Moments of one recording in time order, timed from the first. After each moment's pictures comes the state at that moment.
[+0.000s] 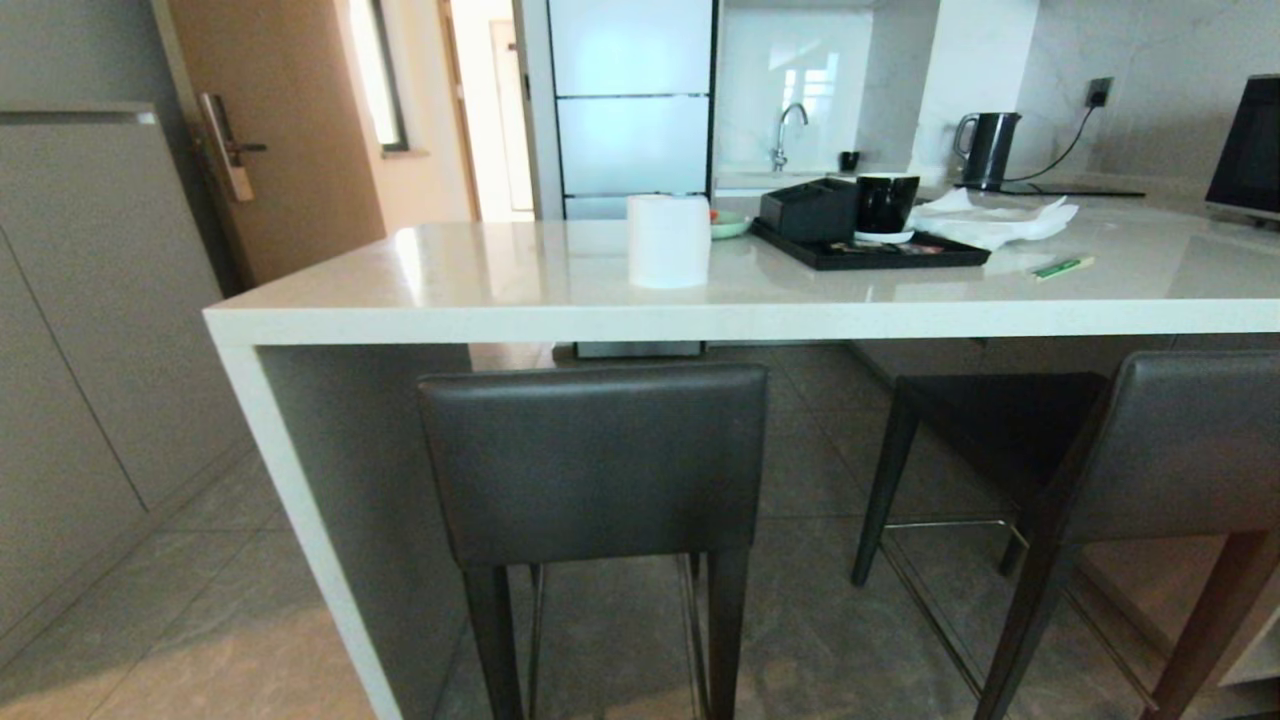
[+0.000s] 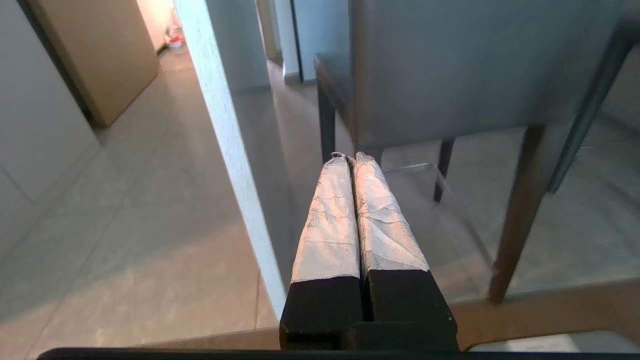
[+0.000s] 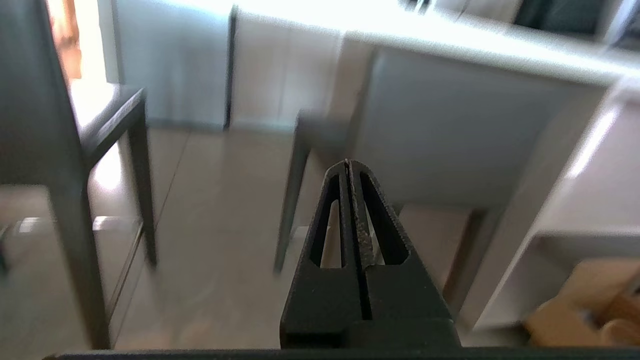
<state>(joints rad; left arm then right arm) 0.00 0.02 -0.17 0.14 -0.12 0.09 0.00 0.03 -0.08 -0.11 -0.14 -0.25</state>
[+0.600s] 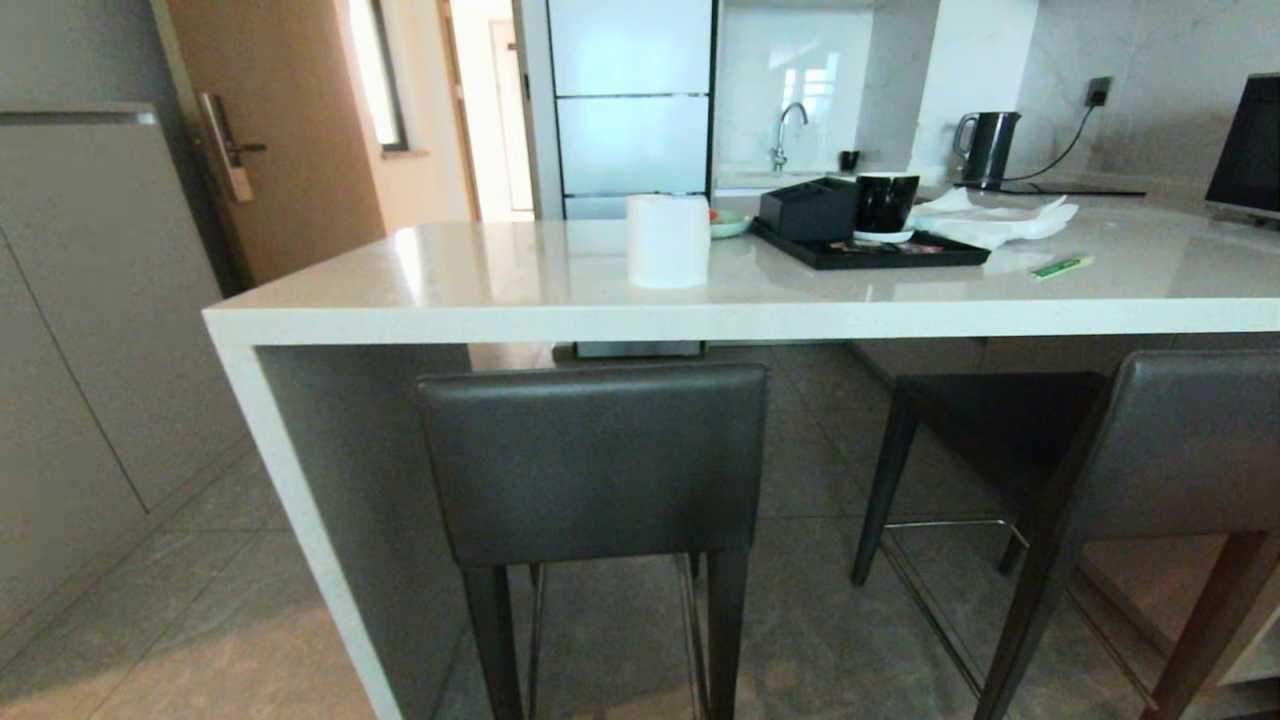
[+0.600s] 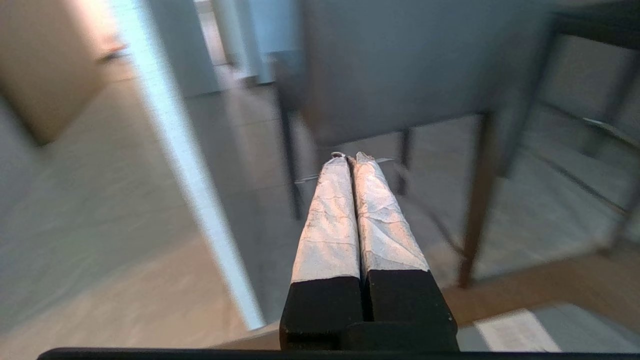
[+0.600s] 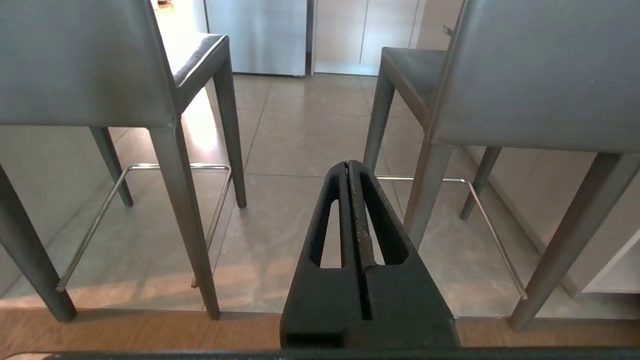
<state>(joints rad) 0.00 0.00 -0.07 0.07 -0.28 0.08 0.00 0.00 0.00 0.00 0.03 -0.09</state>
